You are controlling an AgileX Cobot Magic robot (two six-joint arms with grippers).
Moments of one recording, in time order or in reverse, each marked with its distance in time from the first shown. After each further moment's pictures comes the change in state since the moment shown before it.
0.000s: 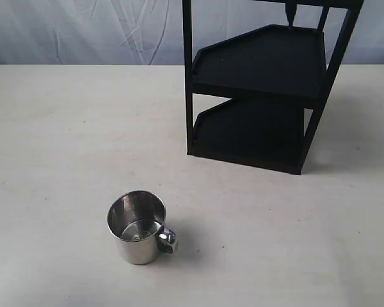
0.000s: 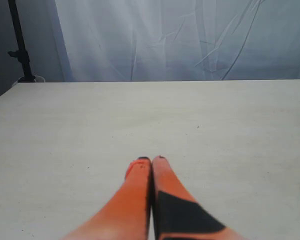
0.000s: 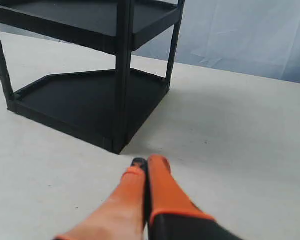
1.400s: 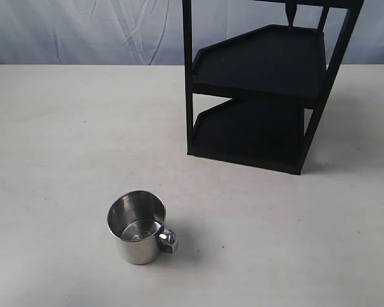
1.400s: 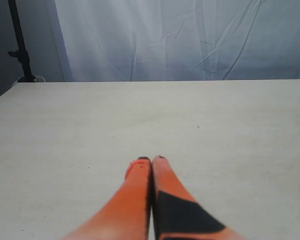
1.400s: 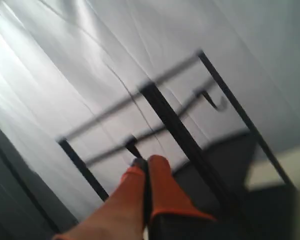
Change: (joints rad) left arm 0.000 0.000 0.000 0.000 0.000 0.000; right arm 0.000 0.166 -0.239 0.186 -0.343 0.550
